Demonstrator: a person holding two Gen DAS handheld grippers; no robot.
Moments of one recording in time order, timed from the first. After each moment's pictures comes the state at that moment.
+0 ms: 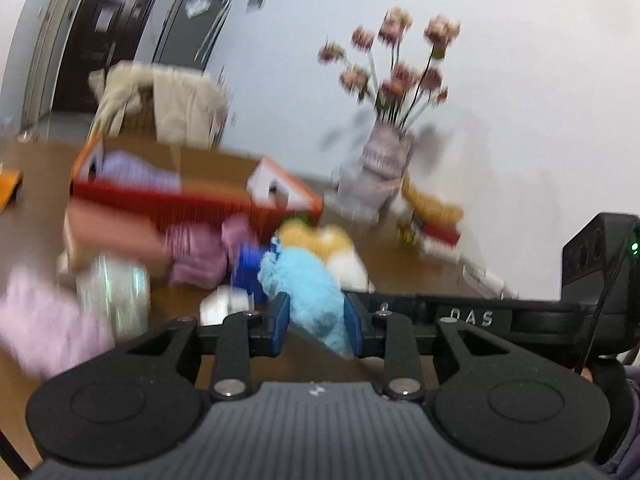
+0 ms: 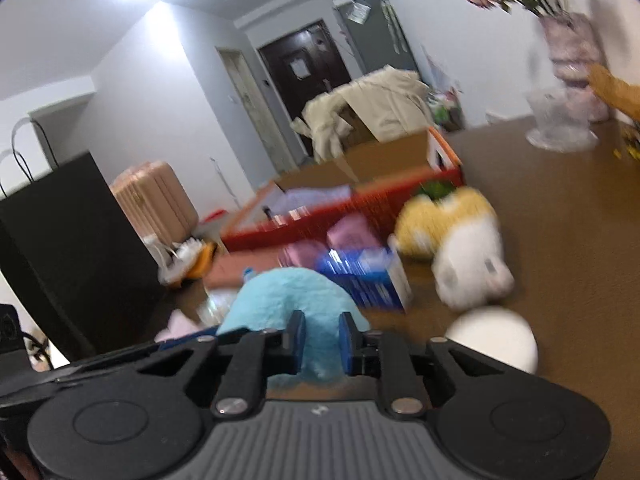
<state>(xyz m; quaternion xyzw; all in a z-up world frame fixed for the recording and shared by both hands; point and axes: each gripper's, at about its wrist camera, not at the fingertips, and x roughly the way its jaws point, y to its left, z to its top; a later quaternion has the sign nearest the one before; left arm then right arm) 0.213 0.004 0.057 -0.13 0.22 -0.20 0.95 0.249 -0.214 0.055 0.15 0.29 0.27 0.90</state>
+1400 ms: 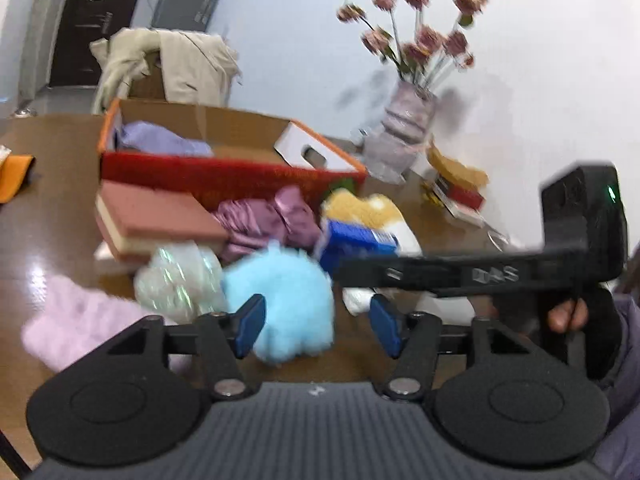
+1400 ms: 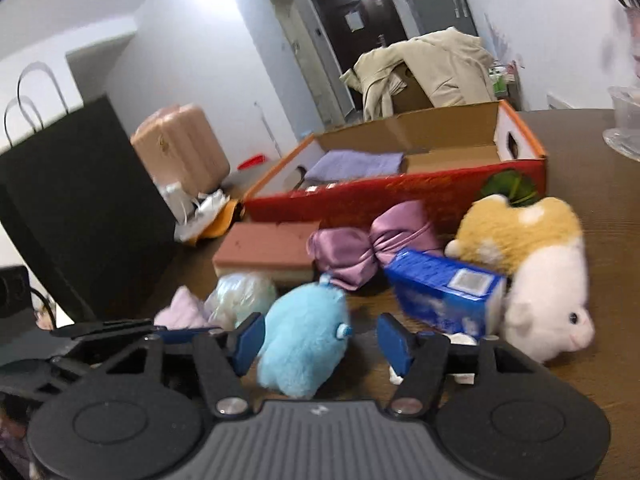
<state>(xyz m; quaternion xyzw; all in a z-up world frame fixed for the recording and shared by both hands) 0.247 0.049 0.035 -0.11 0.30 -0.19 0.93 0.311 -0.182 0.043 0.11 0.35 0.34 0.87</state>
